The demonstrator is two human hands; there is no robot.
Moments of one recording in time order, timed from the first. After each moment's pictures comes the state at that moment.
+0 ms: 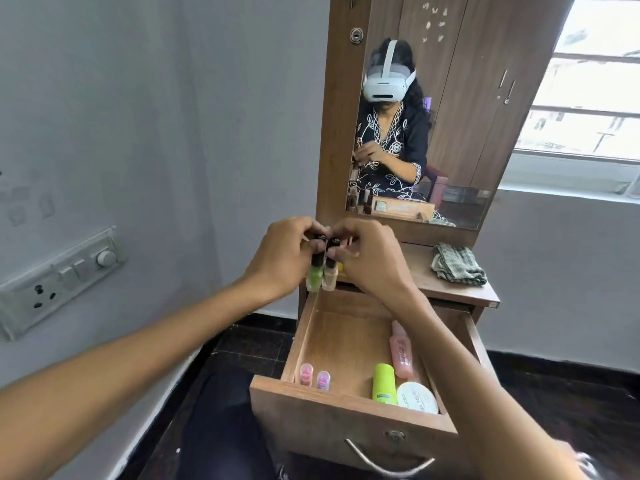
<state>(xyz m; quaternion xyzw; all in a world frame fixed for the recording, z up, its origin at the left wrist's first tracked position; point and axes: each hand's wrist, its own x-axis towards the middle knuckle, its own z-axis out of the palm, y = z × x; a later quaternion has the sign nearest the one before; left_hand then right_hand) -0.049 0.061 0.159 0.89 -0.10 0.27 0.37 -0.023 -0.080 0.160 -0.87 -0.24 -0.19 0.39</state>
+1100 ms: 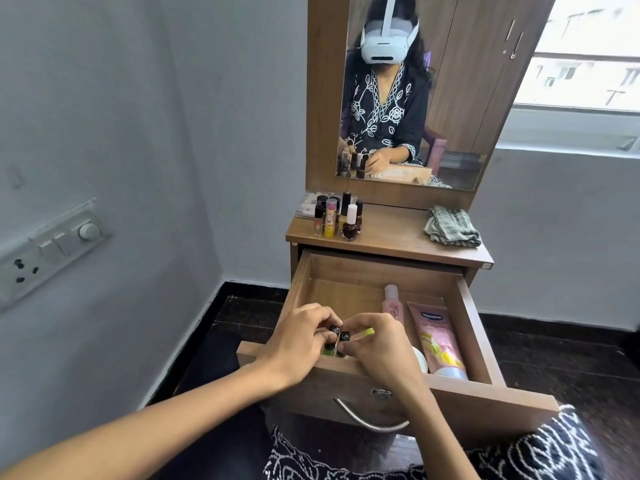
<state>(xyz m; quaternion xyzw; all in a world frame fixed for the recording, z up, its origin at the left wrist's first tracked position) -0.098 0.018 0.032 0.91 -0.11 0.06 0.38 -0.084 -0.131 0.027 -0.90 -0.07 0.02 0.42</state>
